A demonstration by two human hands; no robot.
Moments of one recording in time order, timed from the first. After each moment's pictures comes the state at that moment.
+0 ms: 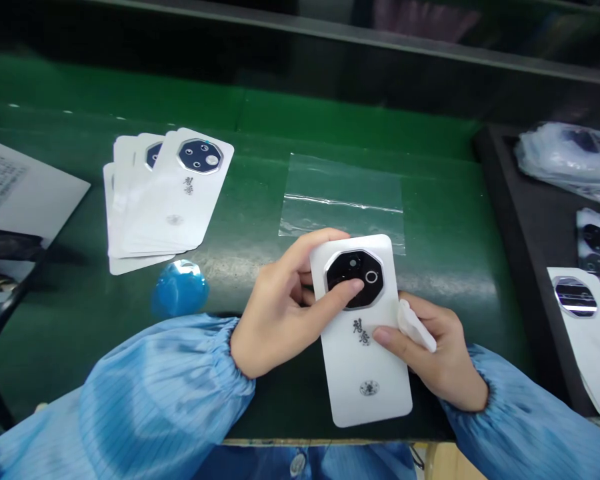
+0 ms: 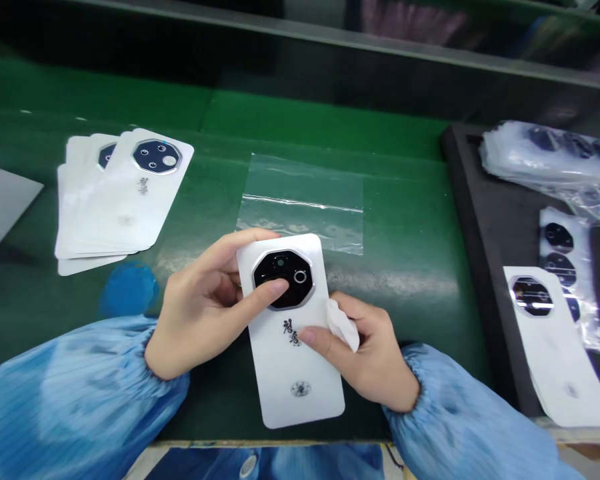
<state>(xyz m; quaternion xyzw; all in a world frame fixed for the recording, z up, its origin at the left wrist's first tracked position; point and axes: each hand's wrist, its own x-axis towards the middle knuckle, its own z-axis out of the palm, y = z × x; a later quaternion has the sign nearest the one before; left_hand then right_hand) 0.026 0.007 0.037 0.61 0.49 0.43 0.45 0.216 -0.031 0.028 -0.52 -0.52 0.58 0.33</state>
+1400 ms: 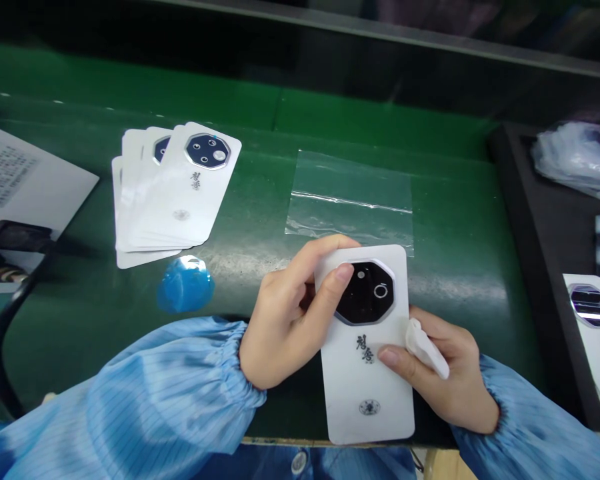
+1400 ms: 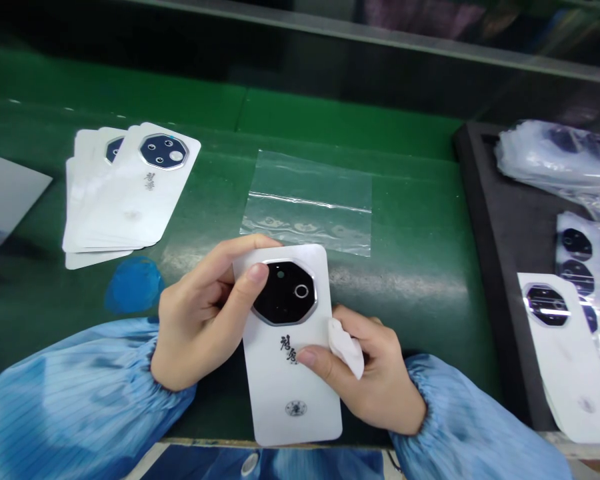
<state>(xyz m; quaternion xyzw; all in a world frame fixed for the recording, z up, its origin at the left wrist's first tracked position) 0.022 -0.002 0.039 0.66 0.51 0.41 0.37 0.213 -0.037 0.031 -0.50 -0.60 0.52 0.34</state>
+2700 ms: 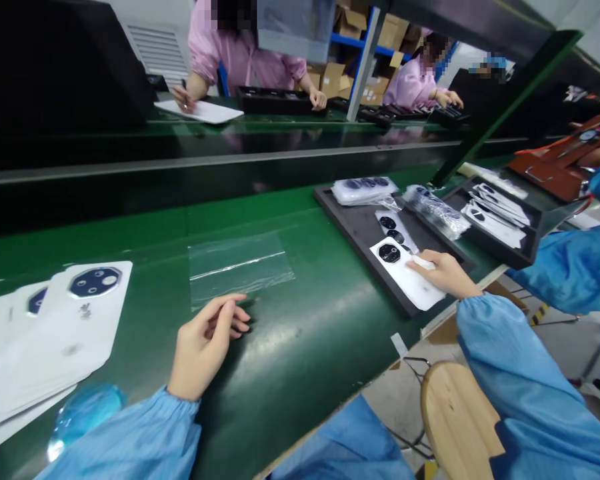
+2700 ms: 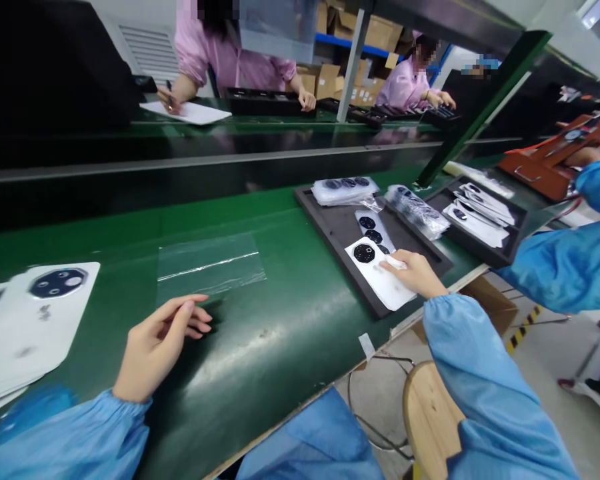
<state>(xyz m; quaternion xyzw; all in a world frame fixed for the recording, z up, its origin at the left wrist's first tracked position) 0.022 0.012 0.006 0.61 0.50 0.36 0.50 0.461 -0.087 0.041 -0.82 -0.48 0.17 0.26</state>
